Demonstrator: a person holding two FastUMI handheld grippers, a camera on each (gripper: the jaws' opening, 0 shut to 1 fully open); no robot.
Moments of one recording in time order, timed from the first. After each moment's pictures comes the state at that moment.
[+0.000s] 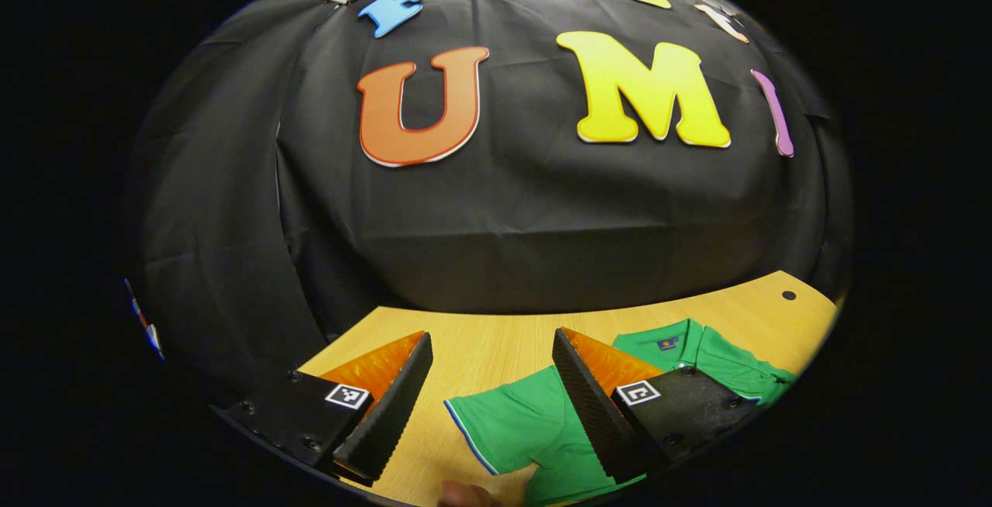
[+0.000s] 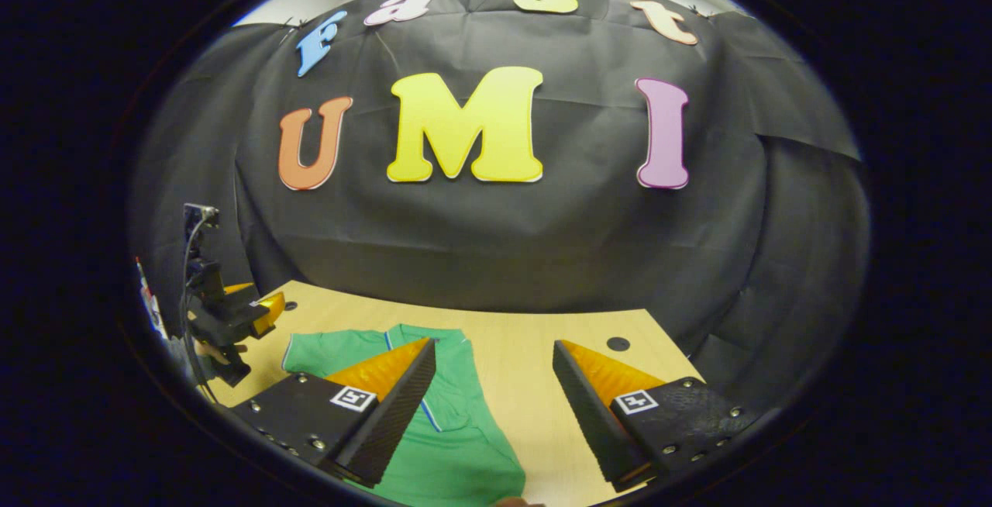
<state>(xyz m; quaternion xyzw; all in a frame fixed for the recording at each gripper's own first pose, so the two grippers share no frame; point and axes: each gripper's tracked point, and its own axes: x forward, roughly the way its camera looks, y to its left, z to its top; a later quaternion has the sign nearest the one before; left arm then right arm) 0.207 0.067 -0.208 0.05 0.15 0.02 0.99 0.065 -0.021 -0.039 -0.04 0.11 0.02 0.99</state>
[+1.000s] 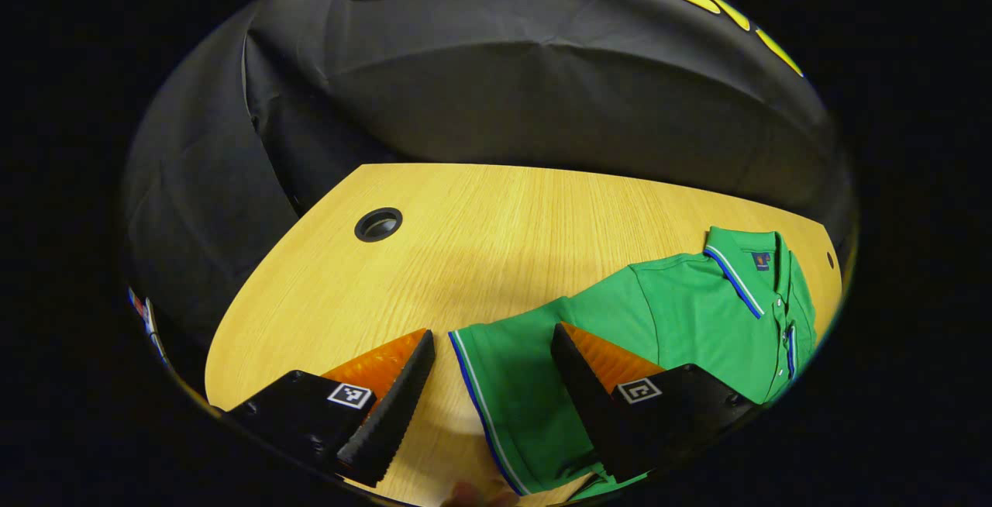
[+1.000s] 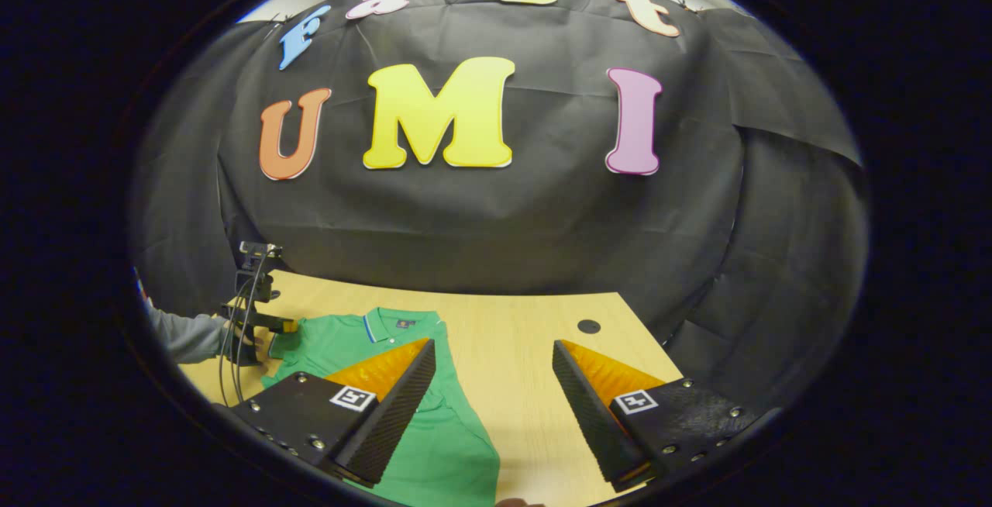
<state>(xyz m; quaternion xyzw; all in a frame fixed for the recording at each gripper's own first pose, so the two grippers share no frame) 0.237 0.097 -0.357 0.01 0.41 0.04 0.91 0.044 -0.056 -0.049 -0.03 0.15 -0.02 0.99</state>
